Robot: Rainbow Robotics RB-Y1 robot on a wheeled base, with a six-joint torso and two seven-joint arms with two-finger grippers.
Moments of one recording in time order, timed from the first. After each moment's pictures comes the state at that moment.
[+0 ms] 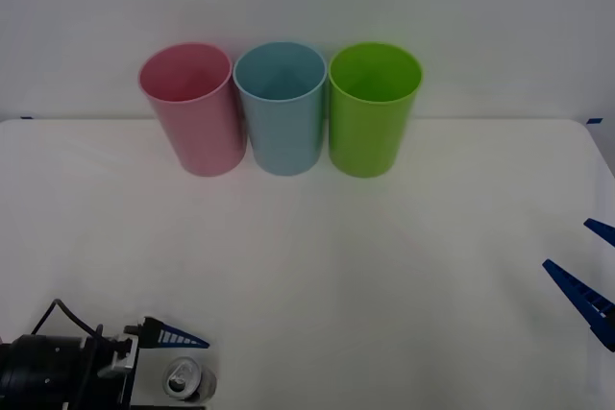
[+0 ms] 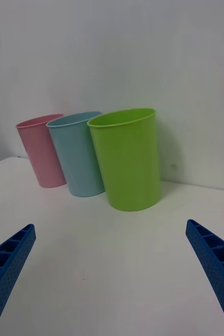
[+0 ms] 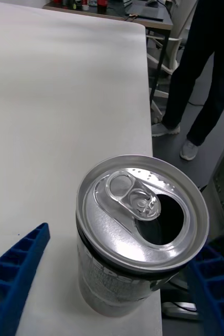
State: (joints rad) right arm 0.35 -0.40 -0.52 -1.66 0.96 -1.22 0.00; left arm 0.08 0.47 0.12 -1.34 -1.52 -1.56 -0.34
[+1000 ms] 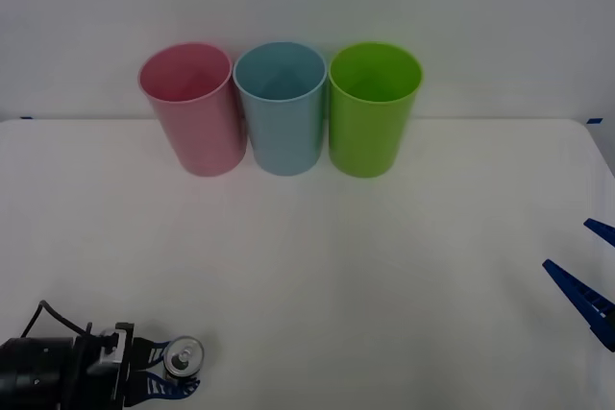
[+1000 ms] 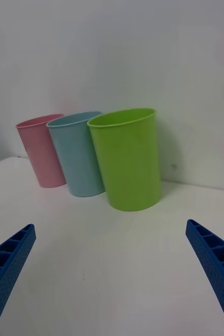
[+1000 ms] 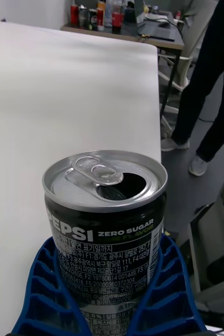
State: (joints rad) right arm 0.35 -0.40 -0.52 -1.66 0.96 -1.22 0.00; left arm 0.10 0.47 0.15 -1.35 -1.44 -1.56 -0.33
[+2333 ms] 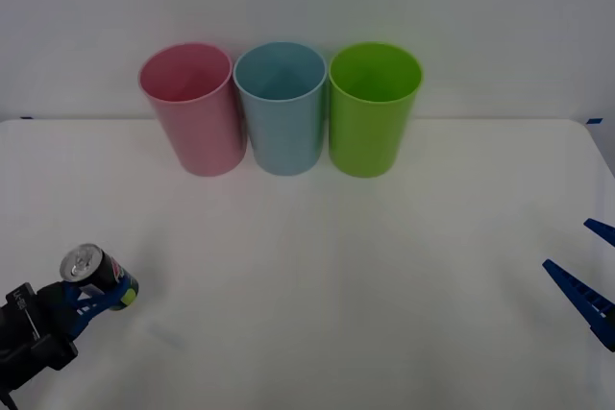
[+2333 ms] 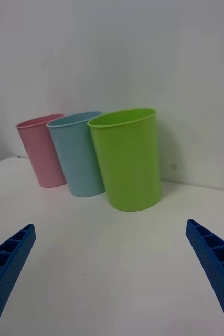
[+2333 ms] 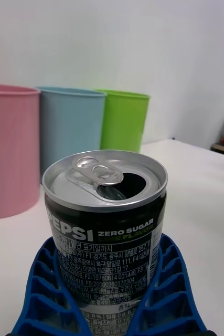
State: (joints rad) right arm 0.35 -0.40 -0.52 -1.66 0.96 -1.22 0.00; left arm 0.23 0.40 0.38 -1.36 -0.92 -1.33 -0.29
